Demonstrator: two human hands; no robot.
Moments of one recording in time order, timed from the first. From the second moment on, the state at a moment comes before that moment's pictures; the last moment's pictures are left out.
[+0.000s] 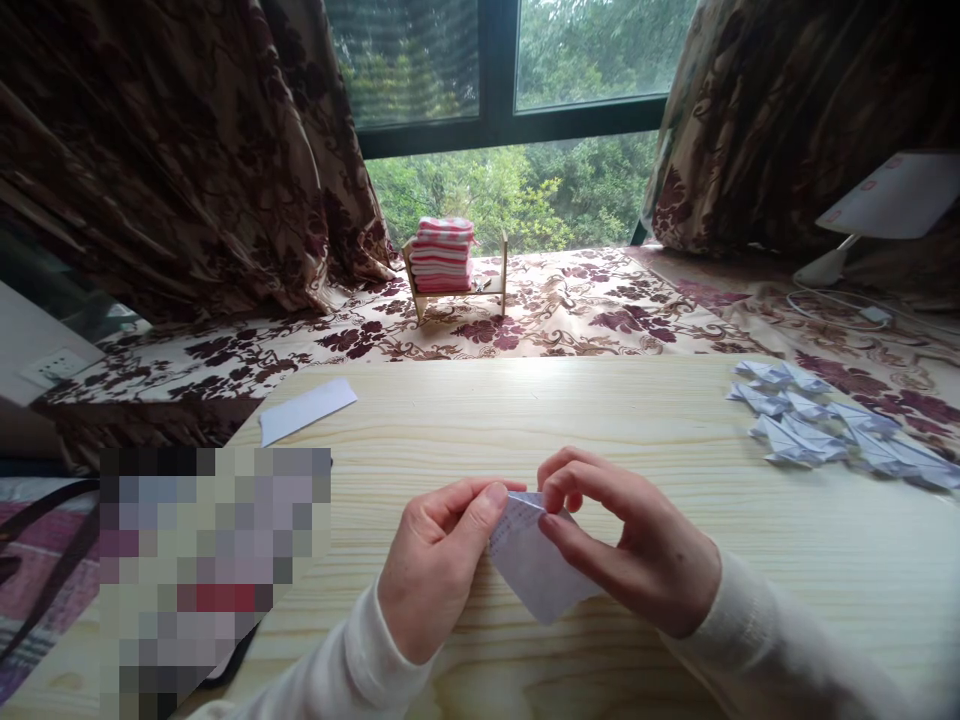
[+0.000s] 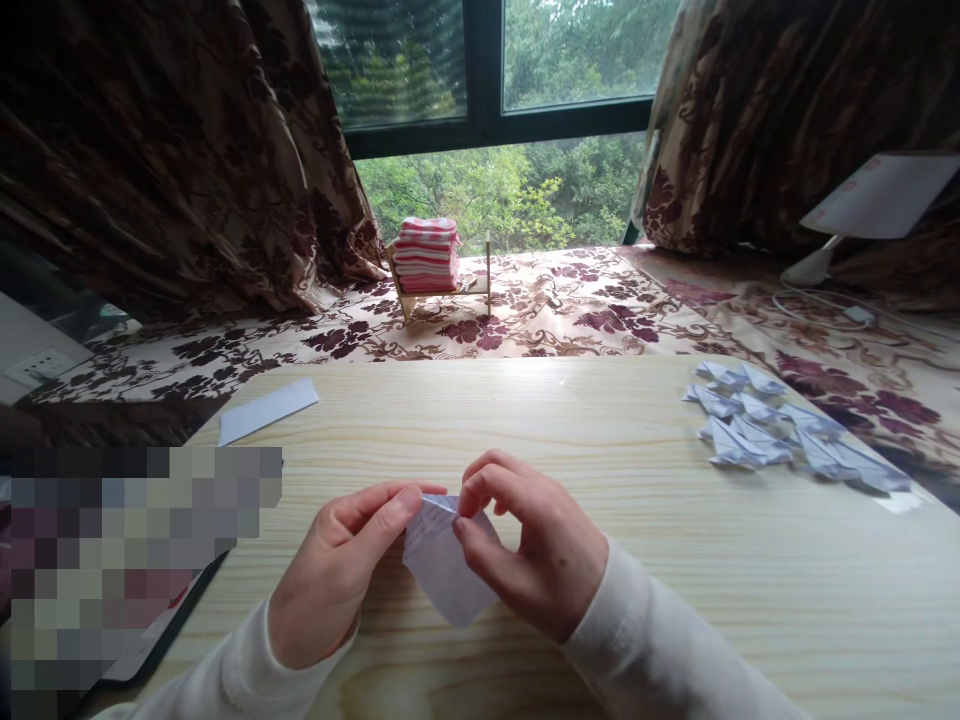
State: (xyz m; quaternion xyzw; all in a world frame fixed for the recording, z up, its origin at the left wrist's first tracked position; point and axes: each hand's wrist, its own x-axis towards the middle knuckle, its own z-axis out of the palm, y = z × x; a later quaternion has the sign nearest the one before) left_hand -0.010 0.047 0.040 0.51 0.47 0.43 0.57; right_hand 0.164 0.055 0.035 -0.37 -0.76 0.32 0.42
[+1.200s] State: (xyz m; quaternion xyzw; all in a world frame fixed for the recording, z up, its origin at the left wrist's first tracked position) left_hand -0.009 0.043 0.044 0.62 0.48 0.42 0.47; right_hand 0.159 0.053 0.038 -0.44 -0.74 0.32 0.41
